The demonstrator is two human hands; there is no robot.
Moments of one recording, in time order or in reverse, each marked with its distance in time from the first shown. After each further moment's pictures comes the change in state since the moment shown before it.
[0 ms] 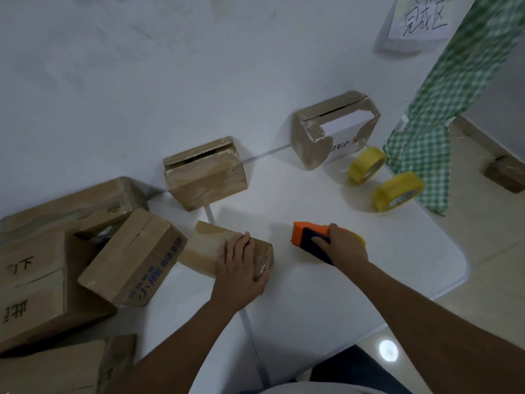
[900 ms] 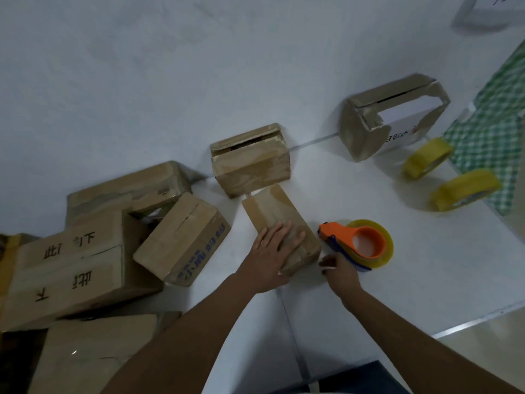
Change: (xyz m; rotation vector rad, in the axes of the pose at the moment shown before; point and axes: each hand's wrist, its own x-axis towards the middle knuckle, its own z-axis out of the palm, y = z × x) left_hand 0.002 -0.054 -0.017 0.069 -0.309 0.219; right_hand -0.046 -0.078 0.097 0.770 -0.212 0.165
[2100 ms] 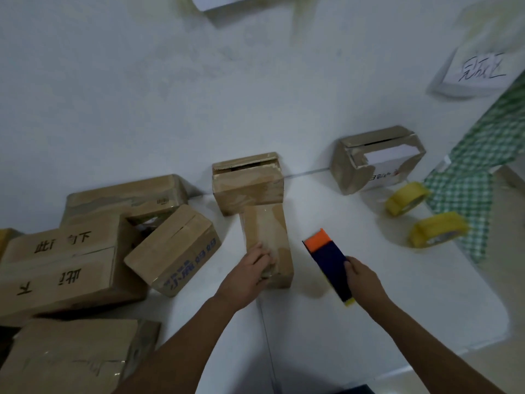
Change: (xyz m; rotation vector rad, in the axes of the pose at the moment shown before) left_hand -0.018 0.006 -0.008 -0.385 0.215 -0.137; right_hand -0.025 -0.040 -0.097 -0.275 0.050 -0.237
